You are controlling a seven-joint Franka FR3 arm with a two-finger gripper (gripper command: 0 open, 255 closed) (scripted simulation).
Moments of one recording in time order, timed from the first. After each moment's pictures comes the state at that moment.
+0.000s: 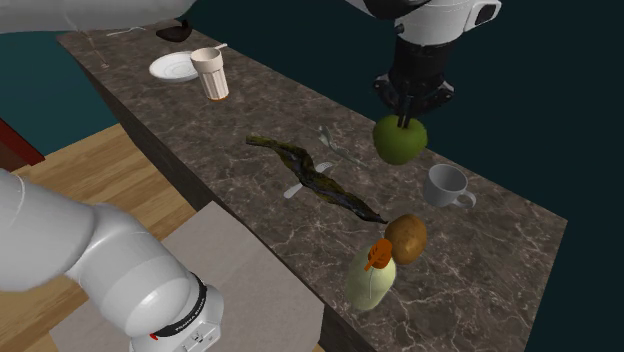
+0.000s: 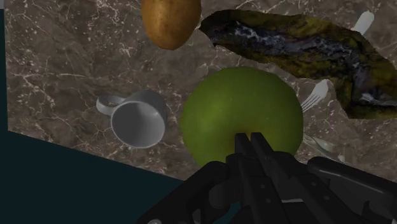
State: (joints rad) arm 0.02 -0.24 -0.43 -1.93 -0.05 1.87 -0.69
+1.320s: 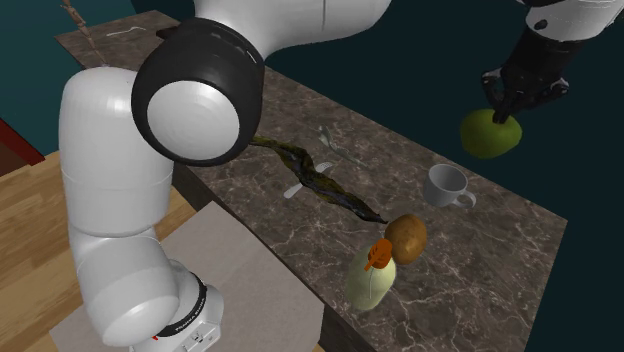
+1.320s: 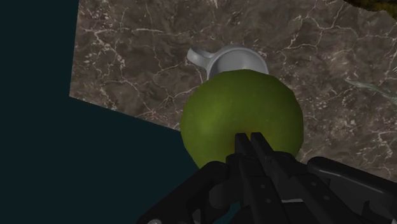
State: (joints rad) arm -0.21 0.48 -0.54 -1.09 0.32 1.64 -0.97
